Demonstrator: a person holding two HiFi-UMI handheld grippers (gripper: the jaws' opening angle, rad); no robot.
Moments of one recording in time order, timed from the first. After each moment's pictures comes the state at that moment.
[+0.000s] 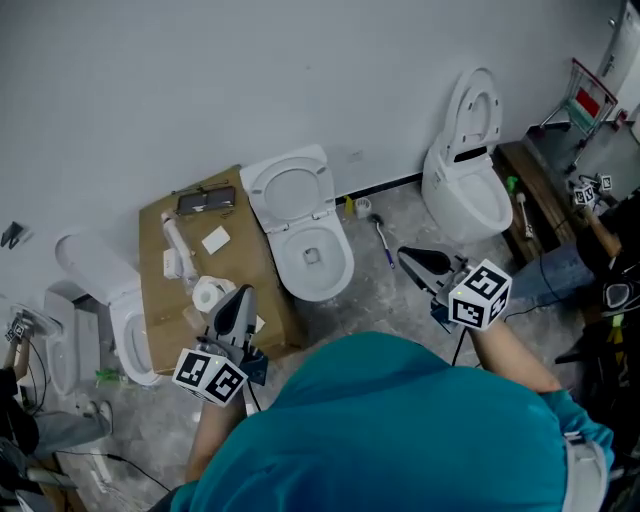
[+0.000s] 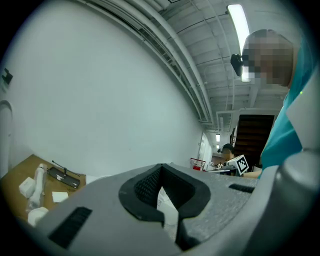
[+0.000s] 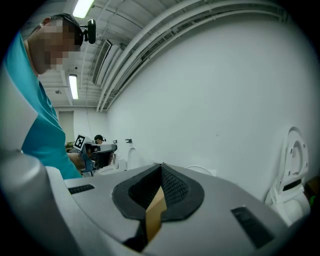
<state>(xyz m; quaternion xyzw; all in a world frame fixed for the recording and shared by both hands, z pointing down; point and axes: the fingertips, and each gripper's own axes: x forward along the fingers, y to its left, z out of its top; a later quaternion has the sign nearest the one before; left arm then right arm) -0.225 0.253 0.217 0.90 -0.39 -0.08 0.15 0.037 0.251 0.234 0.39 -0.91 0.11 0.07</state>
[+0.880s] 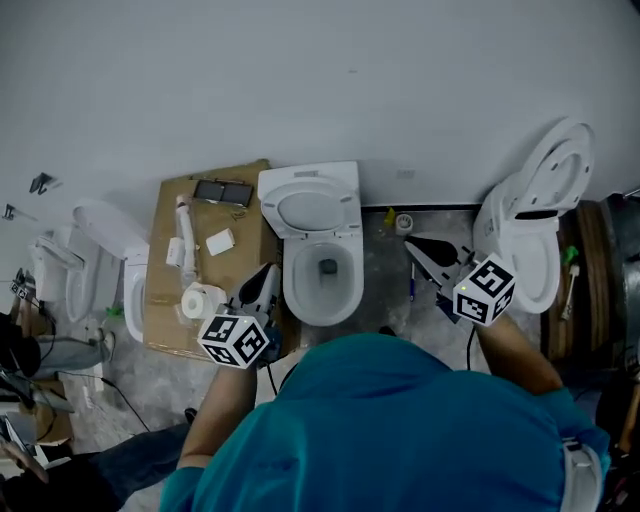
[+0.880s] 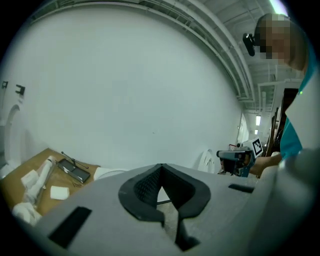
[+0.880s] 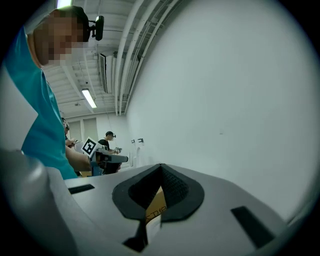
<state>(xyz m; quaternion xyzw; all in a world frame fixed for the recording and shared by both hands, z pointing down) -0.070 -0.007 0.304 0.81 -0.55 0.02 0.20 0.166 -0.055 0.276 0.24 -0.96 0.13 0.07</state>
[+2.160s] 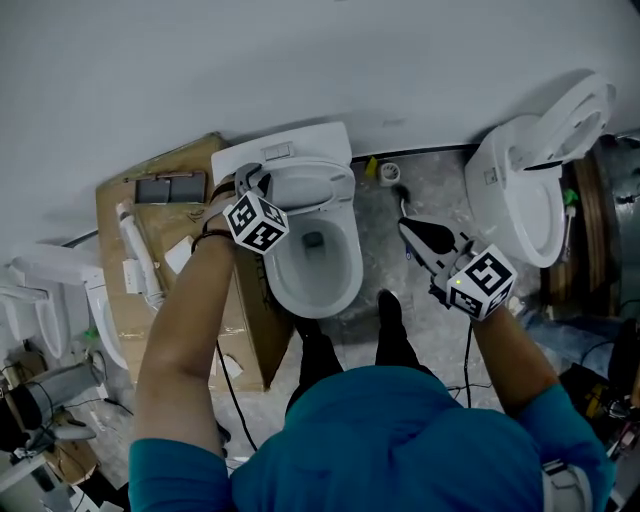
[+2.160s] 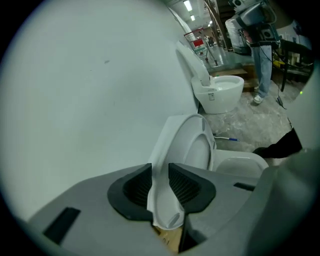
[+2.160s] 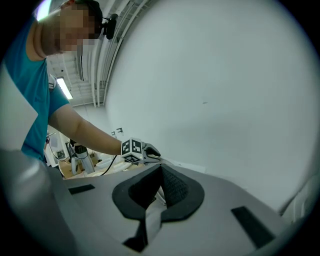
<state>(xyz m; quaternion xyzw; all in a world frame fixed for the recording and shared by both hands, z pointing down) -0.122 -0.310 0.571 0.75 -0.36 0.54 -0.10 0.103 -0.169 0.434 0.32 -0.92 0.18 0.12</state>
